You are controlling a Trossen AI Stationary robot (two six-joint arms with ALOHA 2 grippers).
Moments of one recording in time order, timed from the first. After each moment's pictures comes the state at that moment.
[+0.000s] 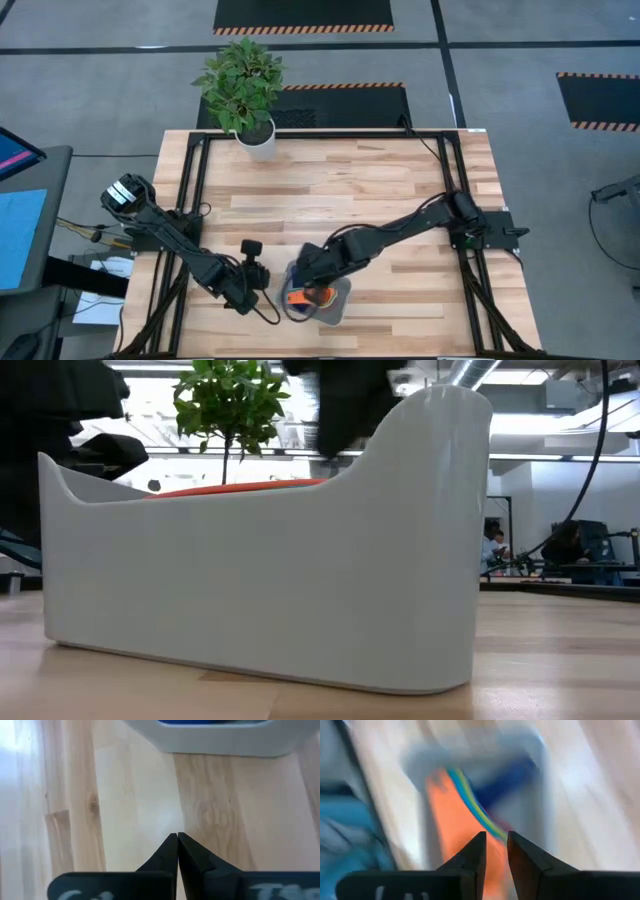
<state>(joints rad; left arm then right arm) -0.69 1.59 0.84 -0.58 -0.48 -0.43 0.33 2.10 1.86 -0.89 0.00 0.76</state>
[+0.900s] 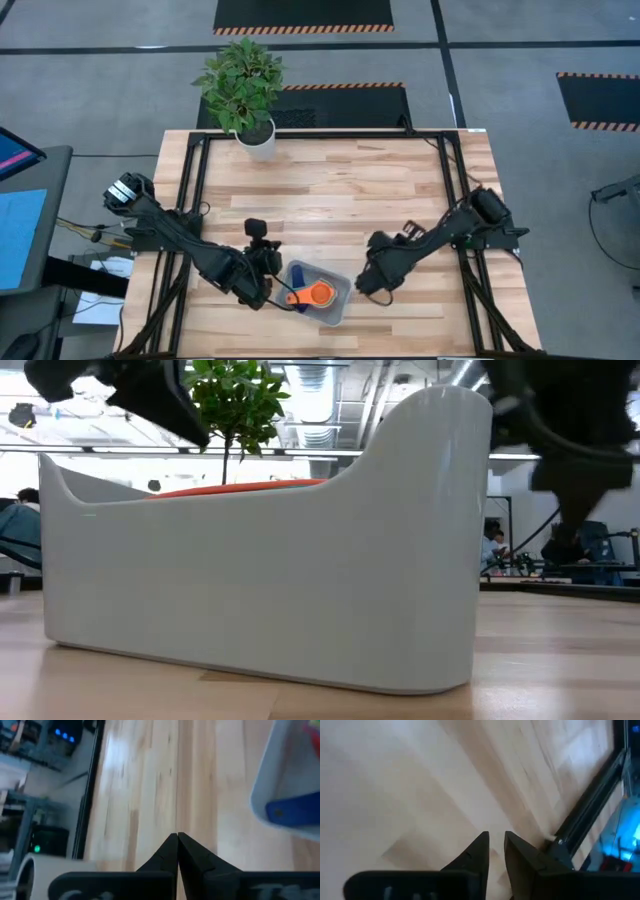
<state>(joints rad) -0.61 1.59 1.16 -0.91 -0.87 -0.38 0.49 1.91 1.37 -1.54 0.34 1.23</state>
